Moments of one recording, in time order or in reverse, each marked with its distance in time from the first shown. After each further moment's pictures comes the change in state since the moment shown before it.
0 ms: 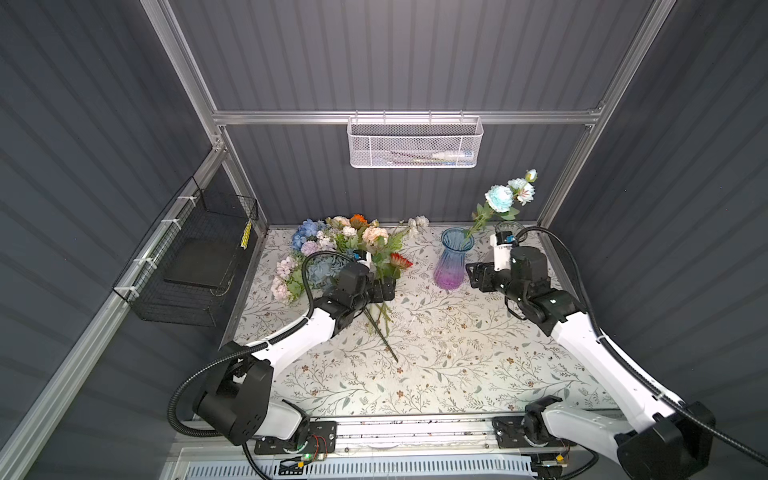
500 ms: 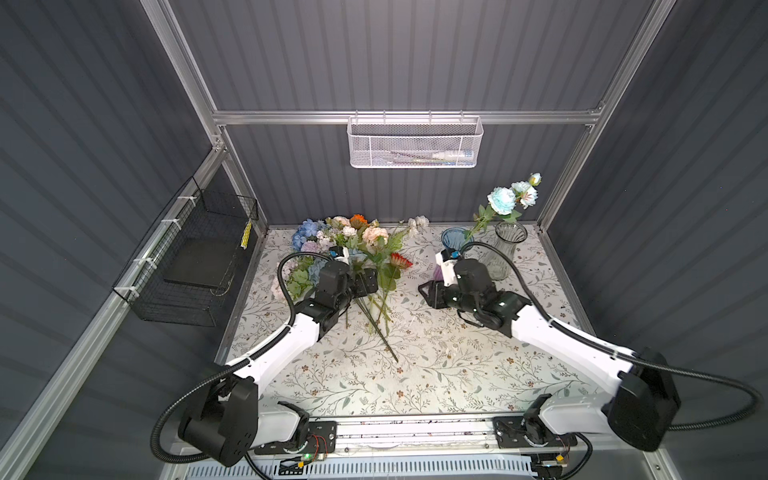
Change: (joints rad) left arm 0.106 -0.139 -0.070 0.005 -0.033 -0.027; right arm 0.343 0.320 0.006 0.181 -0.069 0.294
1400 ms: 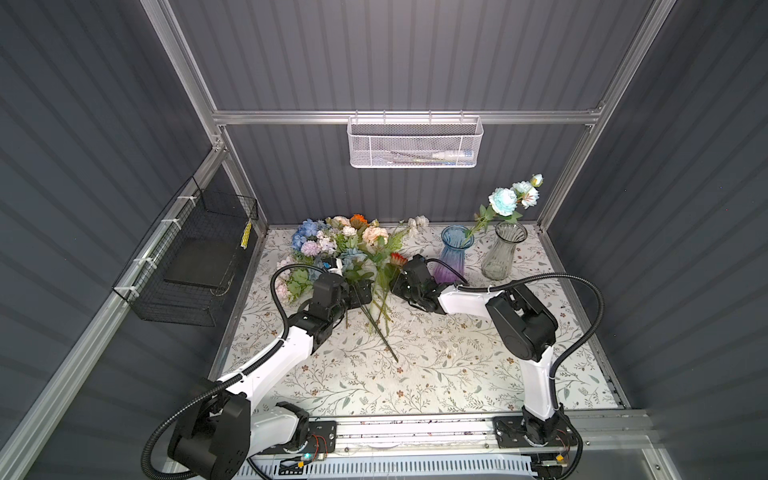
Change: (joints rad) left arm 0.008 -0.069 -0.109 0.000 -0.006 -0.007; right arm -0.005 0.697 0.327 0.346 0.087 0.423
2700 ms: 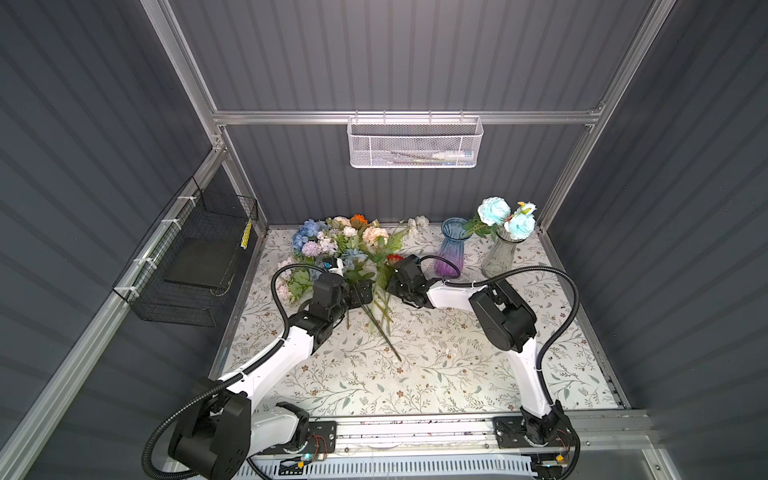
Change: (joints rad) left arm 0.000 0.003 0.000 0.014 0.011 0.000; right arm 0.006 0.113 0.107 -0.102 0.053 -0.006
